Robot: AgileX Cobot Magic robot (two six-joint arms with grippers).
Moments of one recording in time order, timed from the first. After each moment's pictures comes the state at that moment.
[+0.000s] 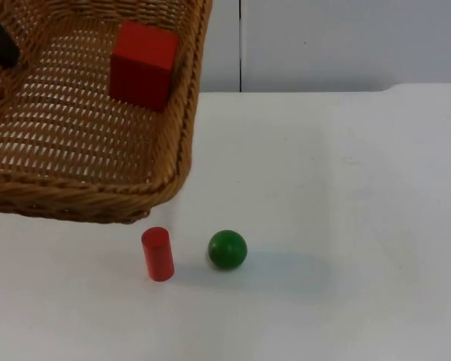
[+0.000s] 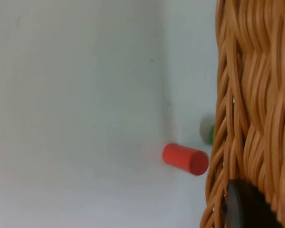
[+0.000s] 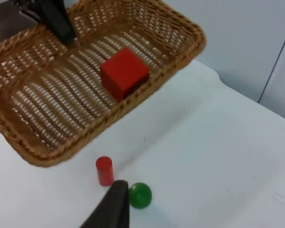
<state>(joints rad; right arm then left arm) 0.69 0.86 -0.92 -0.02 0.59 -0.07 0.08 1.63 -1.33 -0.58 1.15 0.30</state>
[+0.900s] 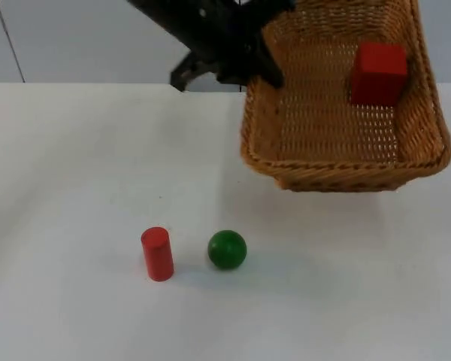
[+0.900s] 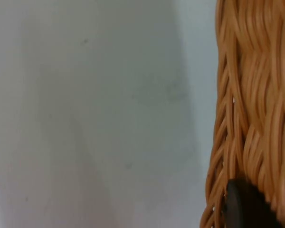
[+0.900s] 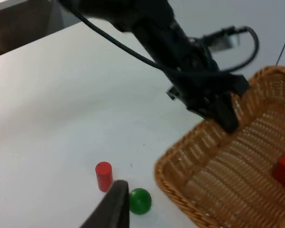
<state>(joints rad) 0.69 0.86 -0.92 -0.02 0.58 -0.07 -0.36 2.31 -1.88 -0.85 0.82 0.18</state>
